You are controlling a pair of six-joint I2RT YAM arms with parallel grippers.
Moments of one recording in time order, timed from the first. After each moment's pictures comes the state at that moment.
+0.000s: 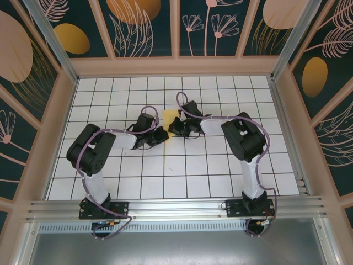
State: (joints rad) left arm -0.50 1.85 0.81 0.22 0.41 -0.88; right arm 0.61 2.08 1.22 0.00 -0.52 0.91
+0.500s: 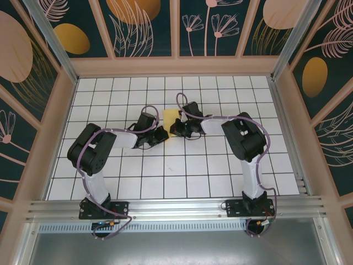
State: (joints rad) left arm -0.50 1.86 0.84 0.18 0.38 -0.88; right arm 0.60 2.08 1.21 -0.03 -0.52 0.81
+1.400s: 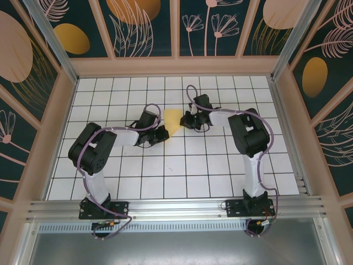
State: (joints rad) left arm -0.51 1.87 0.90 0.08 0.35 -0.79; right arm 0.45 2.11 1.30 -0.14 -0.51 0.67
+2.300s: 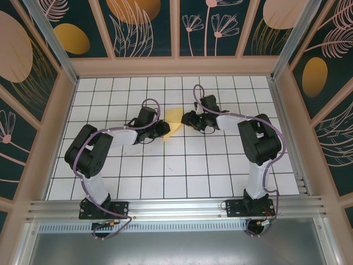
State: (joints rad) left arm -0.51 1.82 0.92 0.13 0.29 -0.78; right arm 0.44 1.94 1.14 -0.05 -0.52 0.72
